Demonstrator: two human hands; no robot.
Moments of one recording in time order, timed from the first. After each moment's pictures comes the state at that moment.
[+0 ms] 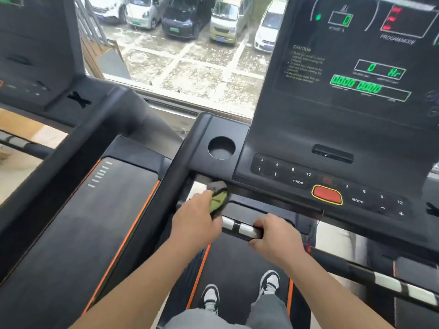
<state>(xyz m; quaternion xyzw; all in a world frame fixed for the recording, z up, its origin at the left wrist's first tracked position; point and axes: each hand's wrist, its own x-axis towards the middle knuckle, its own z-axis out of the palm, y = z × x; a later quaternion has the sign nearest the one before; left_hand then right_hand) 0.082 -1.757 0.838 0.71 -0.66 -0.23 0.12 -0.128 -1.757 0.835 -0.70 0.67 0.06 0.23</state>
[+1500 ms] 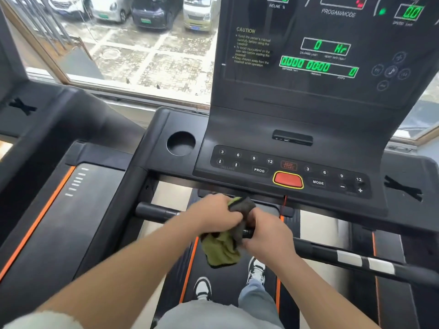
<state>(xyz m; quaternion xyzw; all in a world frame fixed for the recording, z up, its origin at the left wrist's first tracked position) -0.029 -1.804 0.853 0.59 -0.70 -0.40 -0.06 -0.190 -1.739 0.830 -0.65 0.72 -0.01 0.26</state>
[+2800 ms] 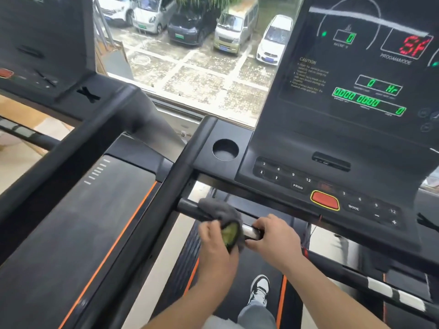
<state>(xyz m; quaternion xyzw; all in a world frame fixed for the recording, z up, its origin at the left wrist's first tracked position) 0.017 -1.686 0.797 0.73 -0.50 -0.33 0.33 -0.128 -1.751 0.830 -0.71 0.67 0.03 0.20</state>
